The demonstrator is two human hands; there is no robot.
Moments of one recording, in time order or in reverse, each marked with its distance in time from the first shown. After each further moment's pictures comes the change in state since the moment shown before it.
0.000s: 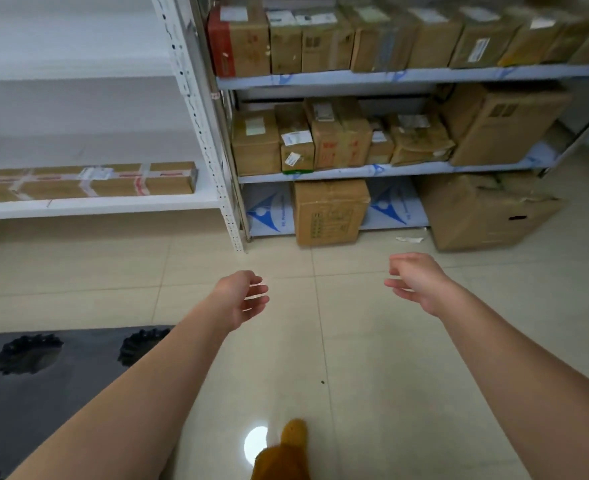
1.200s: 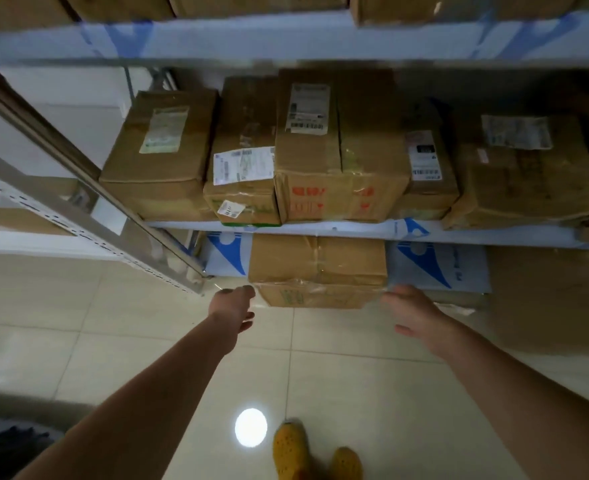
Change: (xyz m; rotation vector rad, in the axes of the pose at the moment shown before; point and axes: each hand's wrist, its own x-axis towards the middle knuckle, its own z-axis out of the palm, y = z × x) left_hand 0.489 0.186 0.285 0.039 0.331 -0.106; right_hand 0.602 -0.112 0.037 -0.333 -0.287 0.173
